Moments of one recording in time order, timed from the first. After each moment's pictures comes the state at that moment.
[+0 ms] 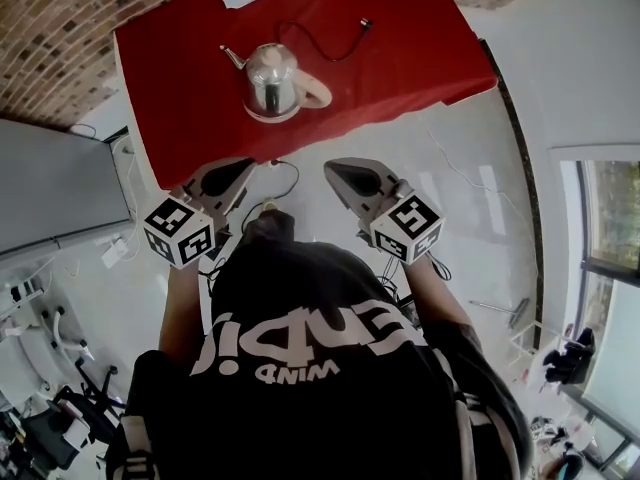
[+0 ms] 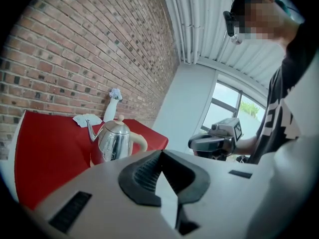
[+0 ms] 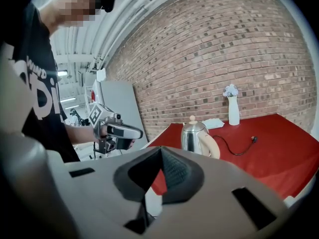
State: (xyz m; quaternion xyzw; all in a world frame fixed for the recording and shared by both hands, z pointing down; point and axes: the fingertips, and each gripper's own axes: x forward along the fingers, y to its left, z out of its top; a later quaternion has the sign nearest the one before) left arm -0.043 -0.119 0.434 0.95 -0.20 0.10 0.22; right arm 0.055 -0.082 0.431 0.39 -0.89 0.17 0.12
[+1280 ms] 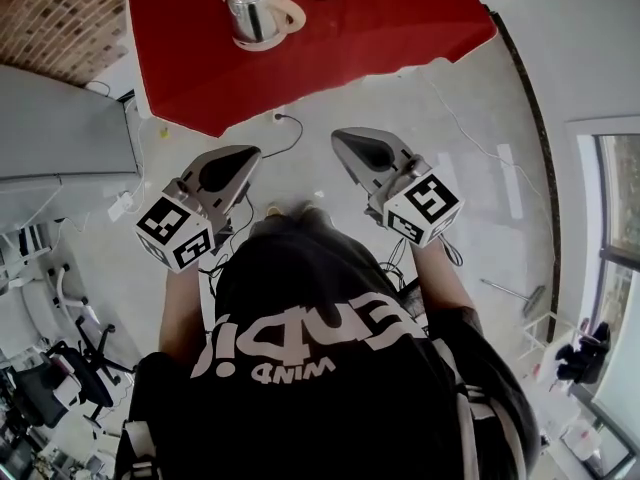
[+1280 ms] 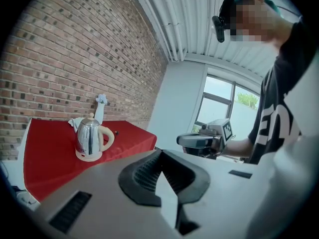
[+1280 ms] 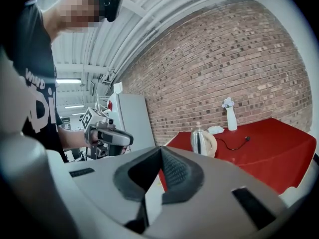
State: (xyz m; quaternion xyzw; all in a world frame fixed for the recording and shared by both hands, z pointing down) left arm 0.007 0.088 0.388 0.95 -0.21 0.12 0.18; right arm 0.105 0.092 0.398 0.38 -0.91 0.14 0.05
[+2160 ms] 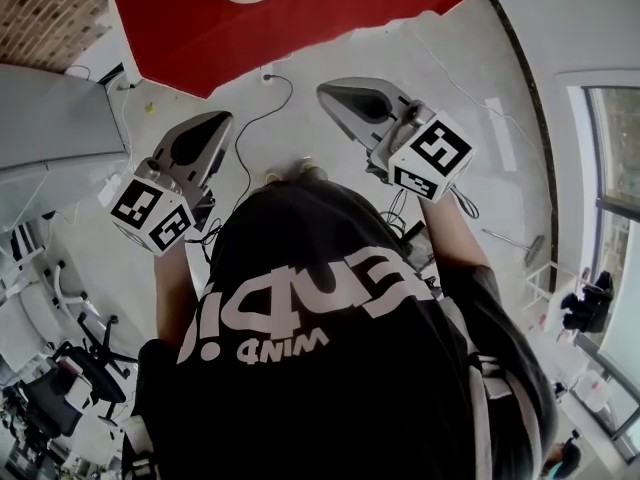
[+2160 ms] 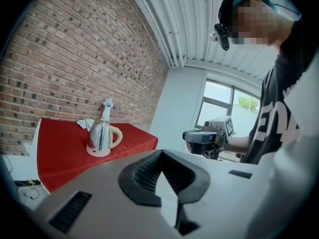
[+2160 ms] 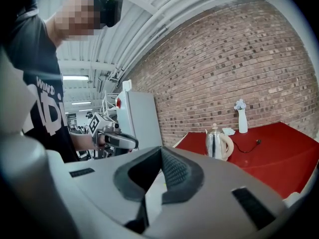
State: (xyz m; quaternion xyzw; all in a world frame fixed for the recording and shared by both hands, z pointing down) left arm -0.066 0.118 0.385 0.95 -0.23 0.10 0.18; right arm 0.038 0.129 0.374 0.35 -0.93 0.12 0.07
